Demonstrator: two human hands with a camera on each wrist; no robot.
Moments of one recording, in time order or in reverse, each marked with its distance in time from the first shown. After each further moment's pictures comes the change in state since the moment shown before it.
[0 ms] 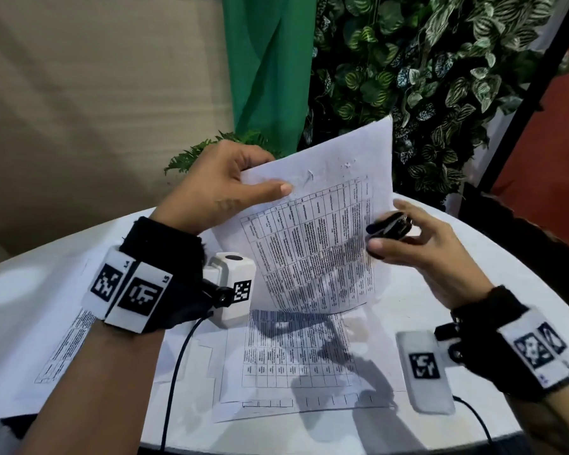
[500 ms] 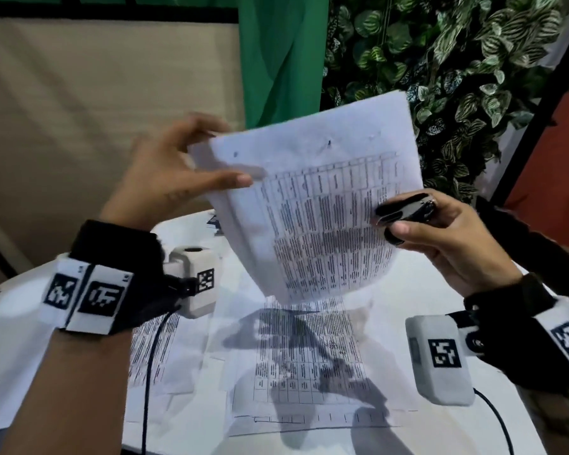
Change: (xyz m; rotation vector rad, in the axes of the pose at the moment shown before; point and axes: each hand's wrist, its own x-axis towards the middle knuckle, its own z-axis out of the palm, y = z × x) left_hand -0.007 -0.015 -0.054 0.024 0.301 -0.006; right_hand 0.014 -0.036 0.003 0.222 -0.137 -0.148
